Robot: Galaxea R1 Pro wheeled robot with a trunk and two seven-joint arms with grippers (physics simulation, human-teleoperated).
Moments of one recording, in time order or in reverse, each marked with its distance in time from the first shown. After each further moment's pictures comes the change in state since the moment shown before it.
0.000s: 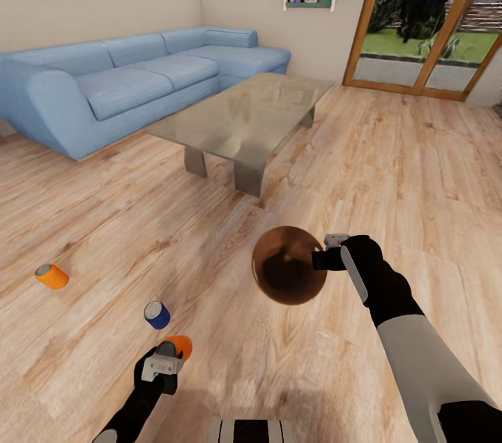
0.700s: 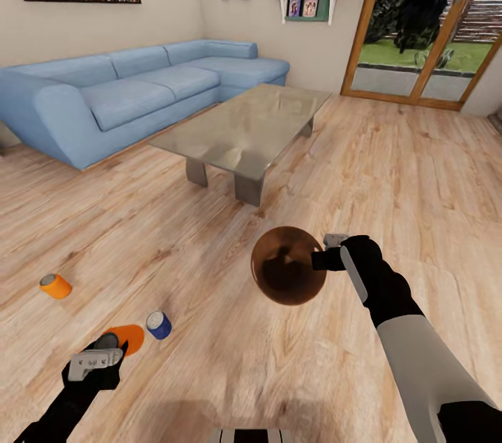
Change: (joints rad) left arm 0.226 0.068 0.289 -0.519 0.088 0.270 -0.081; right arm 0.001 0.001 0.003 0.000 -0.001 0.000 0.001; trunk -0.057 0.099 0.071
